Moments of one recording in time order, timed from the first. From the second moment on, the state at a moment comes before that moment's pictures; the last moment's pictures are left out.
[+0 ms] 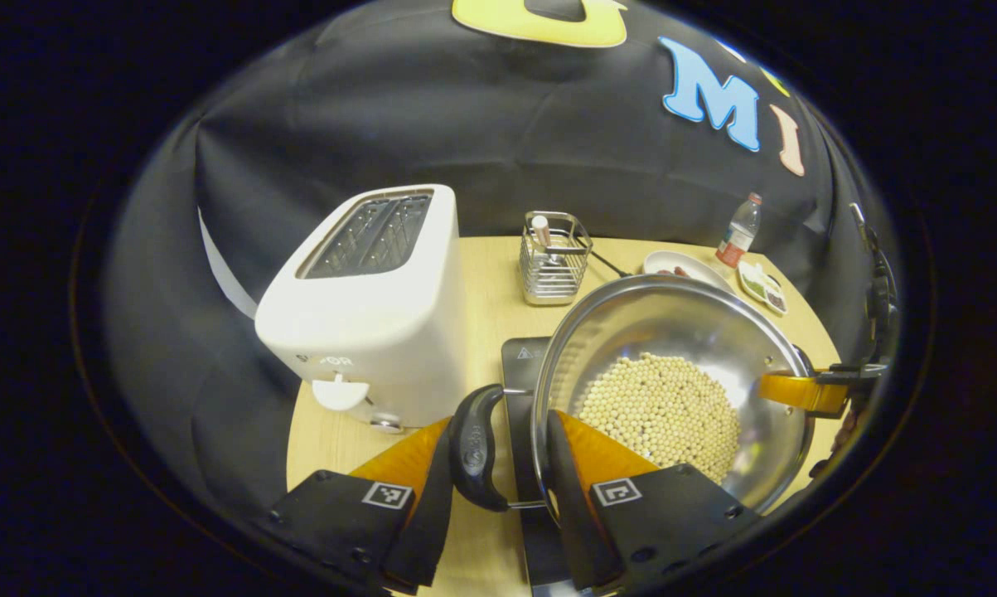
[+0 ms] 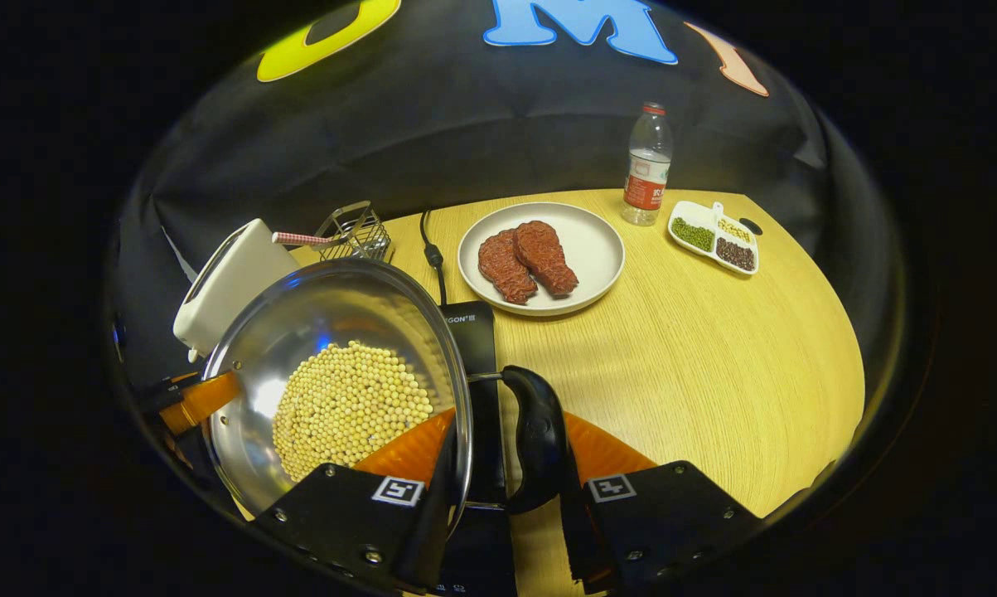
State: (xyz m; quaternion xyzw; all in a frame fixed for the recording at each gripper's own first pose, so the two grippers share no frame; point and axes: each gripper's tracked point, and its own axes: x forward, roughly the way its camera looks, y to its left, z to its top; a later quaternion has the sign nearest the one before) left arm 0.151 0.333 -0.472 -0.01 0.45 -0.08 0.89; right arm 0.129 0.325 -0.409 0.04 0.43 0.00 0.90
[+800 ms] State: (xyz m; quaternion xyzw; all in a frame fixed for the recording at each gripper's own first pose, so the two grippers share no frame) left arm 0.143 0.312 -0.309 -0.01 0.27 -0.02 0.96; right arm 0.133 0.282 -0.293 -0.01 0.27 0.06 0.96
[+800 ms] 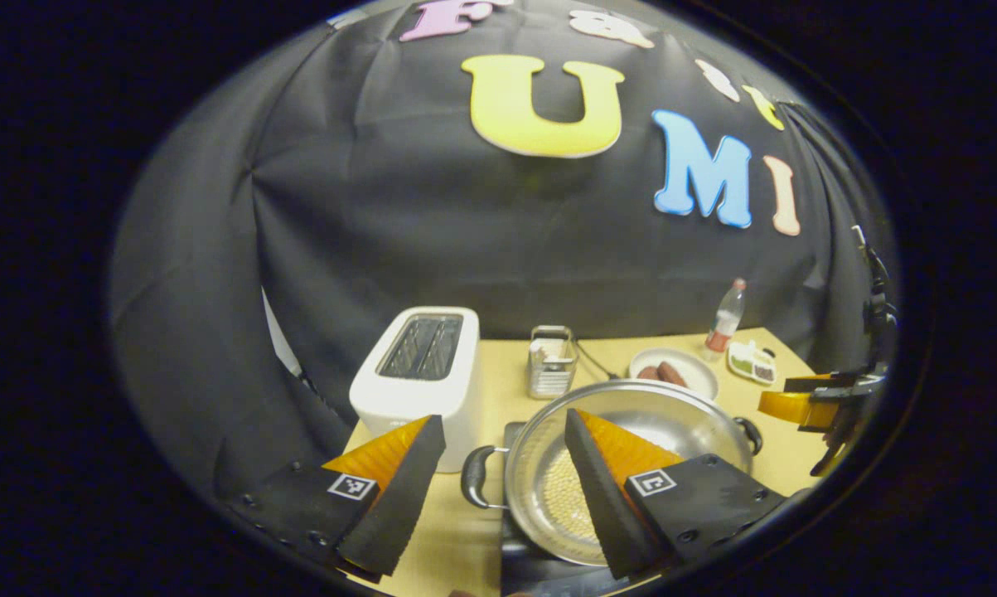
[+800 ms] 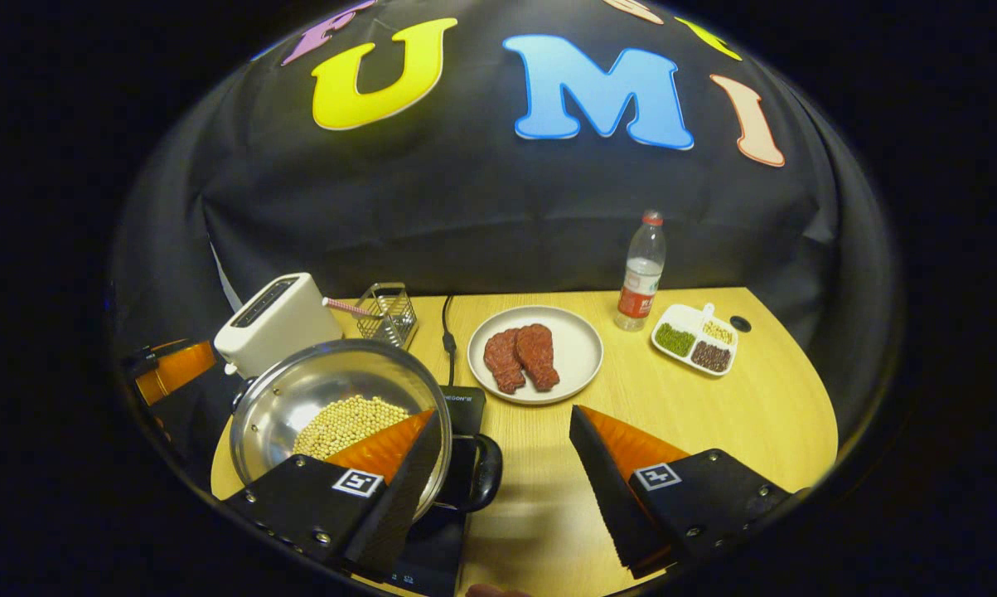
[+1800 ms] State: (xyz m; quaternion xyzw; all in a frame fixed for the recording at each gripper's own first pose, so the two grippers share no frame) left arm 0.033 0.027 -0.029 -0.05 0.03 -0.03 1.00; right arm 0.026 0.058 -0.026 0.01 0.04 0.04 1.00
